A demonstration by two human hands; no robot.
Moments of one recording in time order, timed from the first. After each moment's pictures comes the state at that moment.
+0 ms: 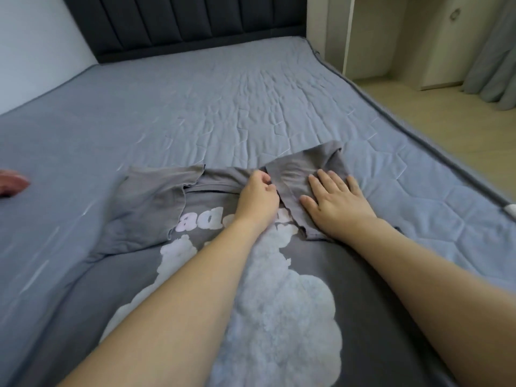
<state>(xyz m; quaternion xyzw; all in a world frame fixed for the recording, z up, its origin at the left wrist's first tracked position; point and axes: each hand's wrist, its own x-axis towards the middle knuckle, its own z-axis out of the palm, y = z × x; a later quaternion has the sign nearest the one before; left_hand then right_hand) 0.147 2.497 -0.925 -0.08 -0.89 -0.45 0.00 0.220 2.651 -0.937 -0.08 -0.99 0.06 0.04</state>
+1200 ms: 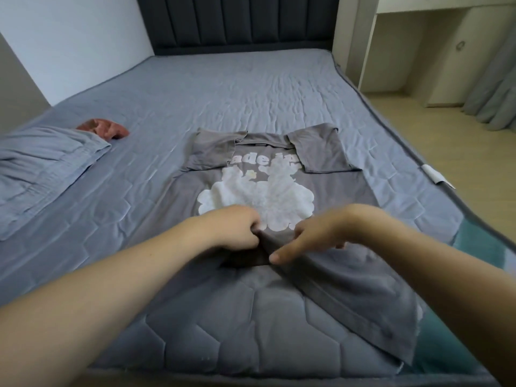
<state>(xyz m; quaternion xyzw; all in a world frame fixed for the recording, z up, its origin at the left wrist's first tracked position) 0.430 2.333 -0.824 -0.29 -0.94 -0.05 -0.17 0.472 2.517 -0.813 0.01 -0.91 0.14 -0.38</state>
